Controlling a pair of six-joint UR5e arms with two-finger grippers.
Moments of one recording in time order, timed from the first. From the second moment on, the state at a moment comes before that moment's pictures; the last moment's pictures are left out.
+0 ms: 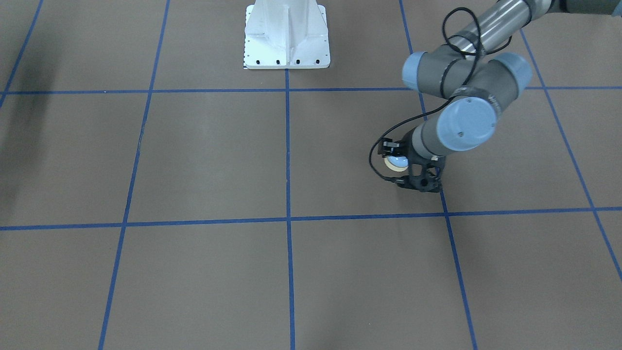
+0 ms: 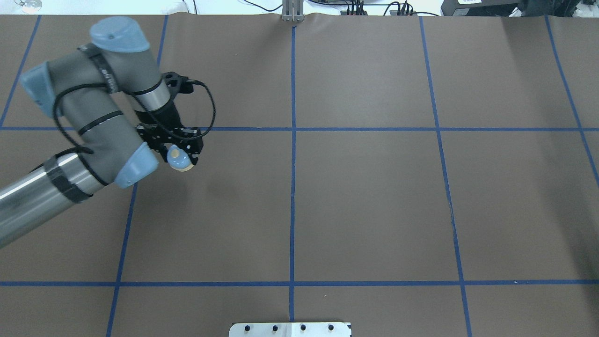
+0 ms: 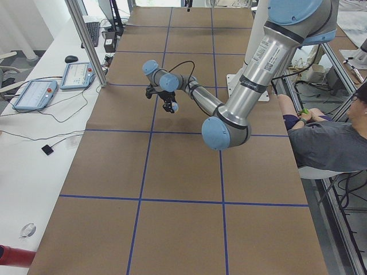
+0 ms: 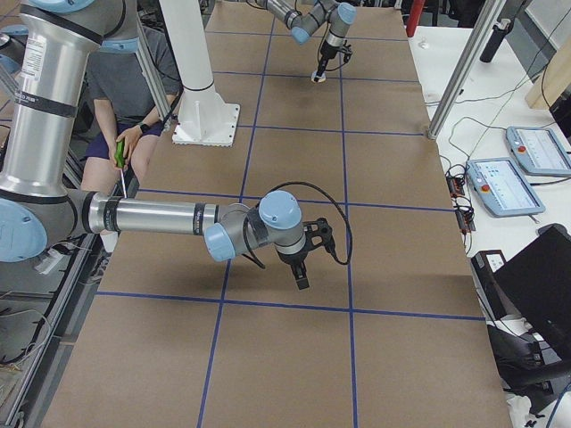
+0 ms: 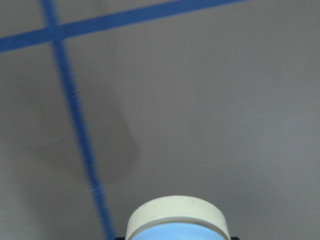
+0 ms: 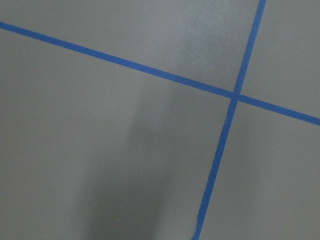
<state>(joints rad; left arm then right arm) -0.80 -2.24 -1.47 -1.42 -2.39 -0.69 1.43 -1.84 1.79 -1.13 2.33 0.08</state>
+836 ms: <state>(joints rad) -0.61 -2.61 -1.09 -1.48 -2.34 -1.00 1.43 -1.84 1.79 -1.13 2.33 0.11</state>
